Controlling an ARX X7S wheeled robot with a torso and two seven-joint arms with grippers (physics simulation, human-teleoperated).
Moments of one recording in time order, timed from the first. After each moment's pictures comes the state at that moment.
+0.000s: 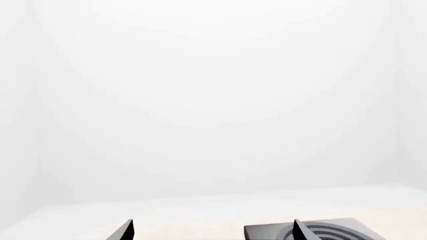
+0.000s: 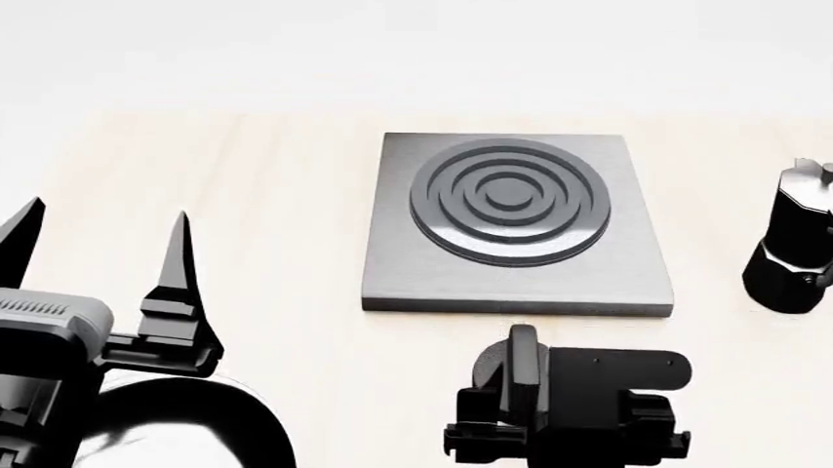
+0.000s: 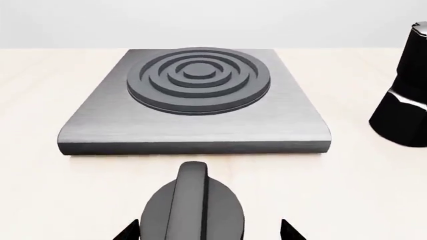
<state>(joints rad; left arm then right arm) -0.38 -0.29 0.26 0.50 -0.31 -0.47 -0.31 0.44 0.19 -0.20 0.11 0.32 0.56 0.22</state>
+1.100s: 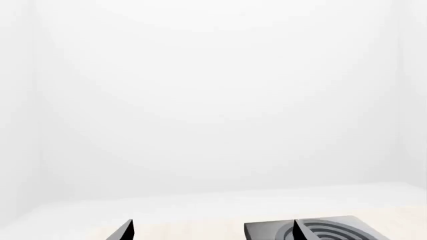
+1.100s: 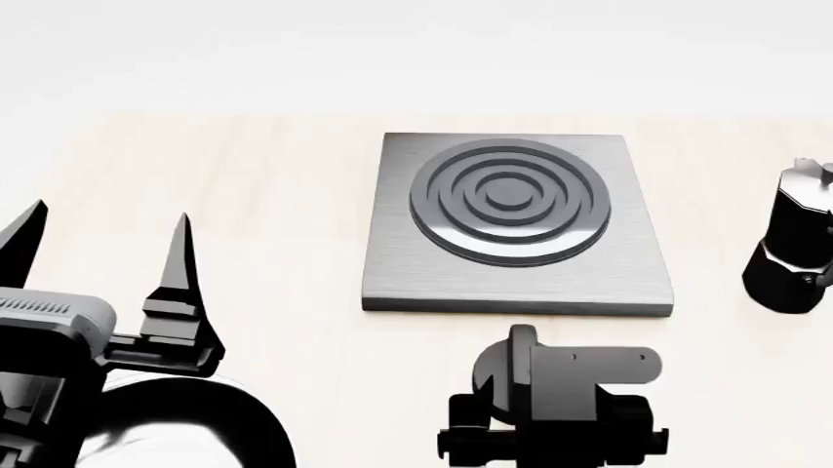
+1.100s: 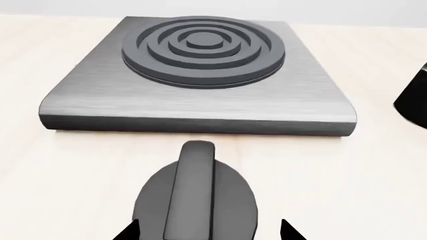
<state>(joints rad) -0.38 -0.30 0.27 0.48 -0.33 -0.45 -0.33 0.54 0.16 -0.26 0.36 0.30 0.47 0.20</state>
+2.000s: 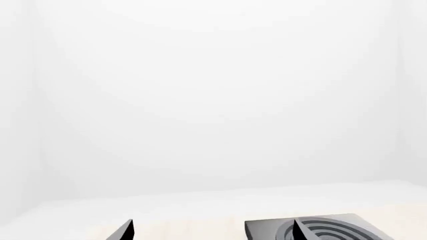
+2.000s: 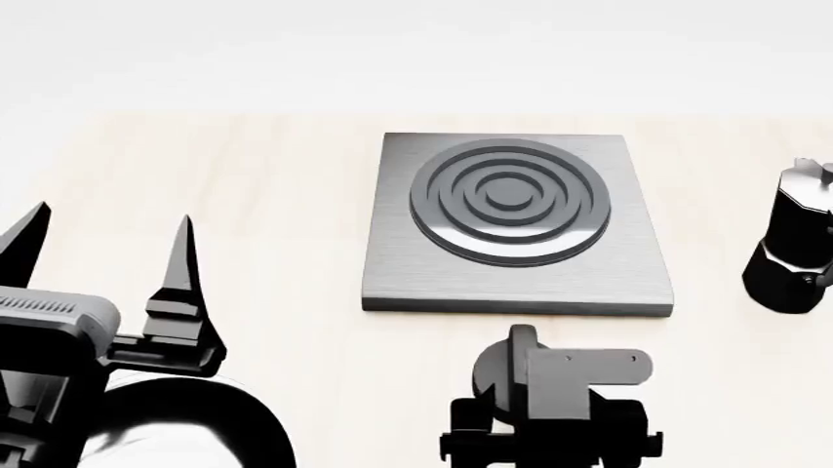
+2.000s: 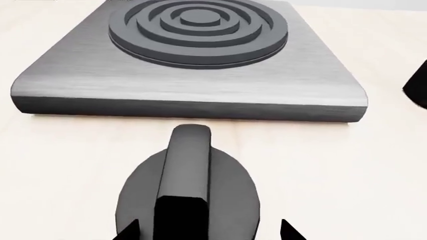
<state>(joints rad) -0.39 -0.31 0.29 0.47 -0.33 -0.44 -0.34 0.60 0.14 -0.29 0.56 0.30 0.39 0.19</state>
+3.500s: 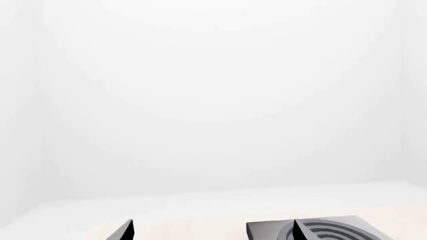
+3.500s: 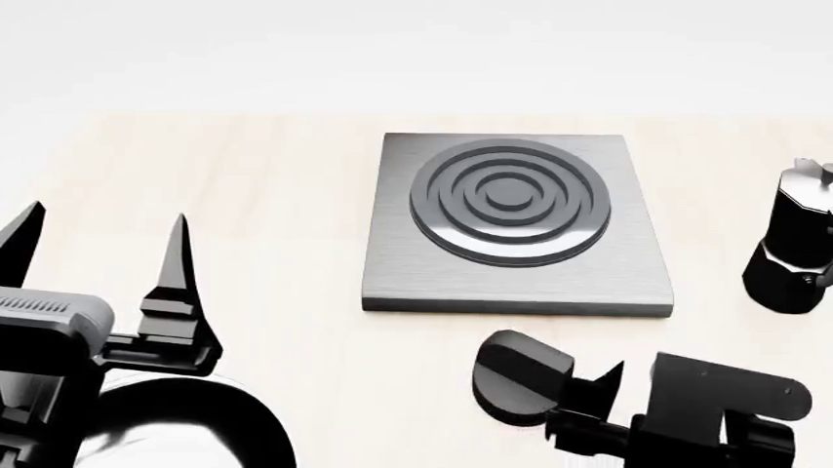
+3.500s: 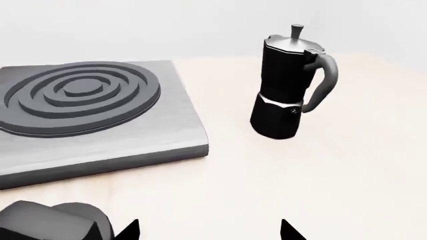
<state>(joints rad) -0.39 -0.33 0.29 0.47 -0.36 -0.43 -0.36 0.41 0.28 -0.14 0.09 0.37 0.51 0.44</state>
